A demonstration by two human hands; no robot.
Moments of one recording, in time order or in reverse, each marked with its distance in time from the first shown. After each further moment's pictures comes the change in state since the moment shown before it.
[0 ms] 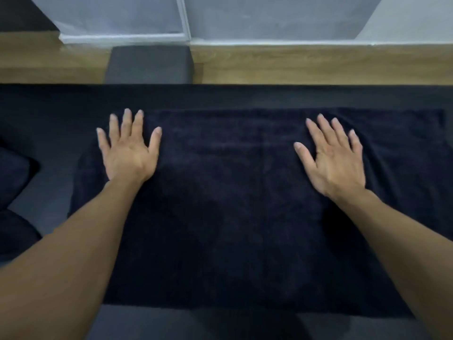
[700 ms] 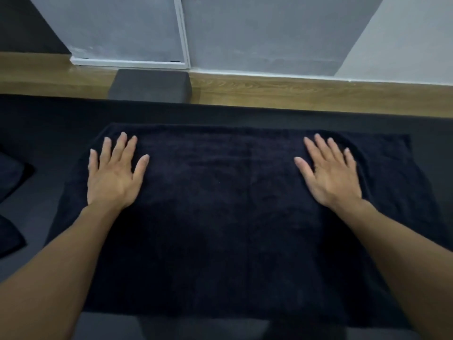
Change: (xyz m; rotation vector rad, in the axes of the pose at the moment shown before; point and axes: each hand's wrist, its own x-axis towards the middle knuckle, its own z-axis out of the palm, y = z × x) left_hand -0.031 -0.023 0.003 -0.013 0.024 0.074; right_hand 0.003 0.032 -0.007 -0.006 -0.009 0.007
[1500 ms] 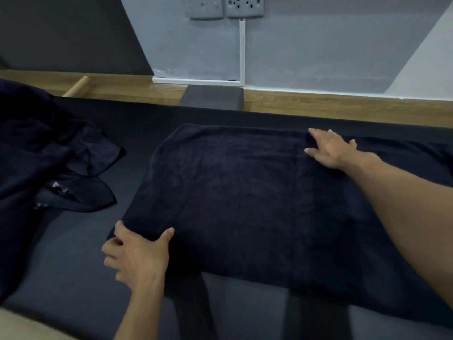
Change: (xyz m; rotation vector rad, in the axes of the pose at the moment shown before) left_hand -0.200 0.012 -0.045 -0.594 0.174 -0.998; right_hand 0.055 -0.082 -0.031 0.138 -0.263 -0.177
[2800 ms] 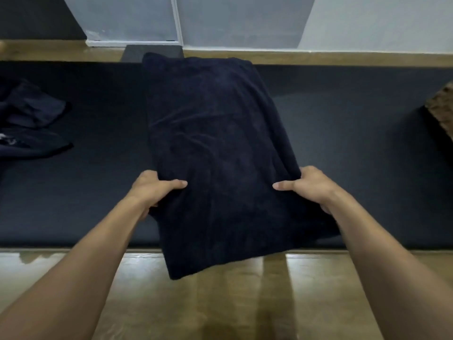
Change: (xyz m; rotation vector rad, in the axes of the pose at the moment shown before) left_hand -0.076 -0.034 -0.025 -0.020 -0.799 0.294; right_hand -0.337 0.029 0.074 0.830 -0.098 0.362
